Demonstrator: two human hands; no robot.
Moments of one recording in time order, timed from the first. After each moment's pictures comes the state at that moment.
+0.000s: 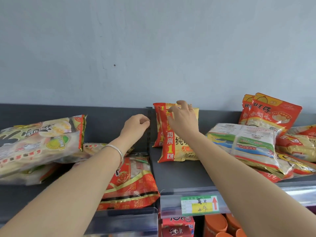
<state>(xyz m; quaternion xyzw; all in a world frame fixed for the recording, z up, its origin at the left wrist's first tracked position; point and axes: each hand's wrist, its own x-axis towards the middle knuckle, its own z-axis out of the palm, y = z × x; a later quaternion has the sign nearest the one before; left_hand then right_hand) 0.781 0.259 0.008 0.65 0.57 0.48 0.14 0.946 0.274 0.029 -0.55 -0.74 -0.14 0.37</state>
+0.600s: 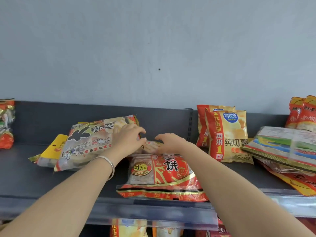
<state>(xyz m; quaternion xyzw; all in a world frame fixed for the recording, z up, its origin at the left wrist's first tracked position) 0.609 0.199 -0.020 0.67 0.69 0.24 -0.15 0.774 0.253 -0.015 -0.50 -0.86 0.04 0.07</state>
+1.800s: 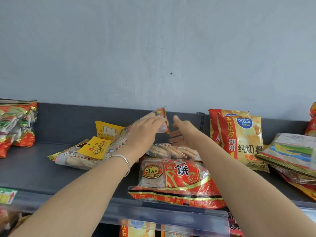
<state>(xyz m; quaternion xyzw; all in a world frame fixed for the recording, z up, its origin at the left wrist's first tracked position) 0.626 0.180 0.000 0.71 0.54 0.34 -0.30 0.773 0.246 0.025 -0.48 -0.65 0.47 0.36</state>
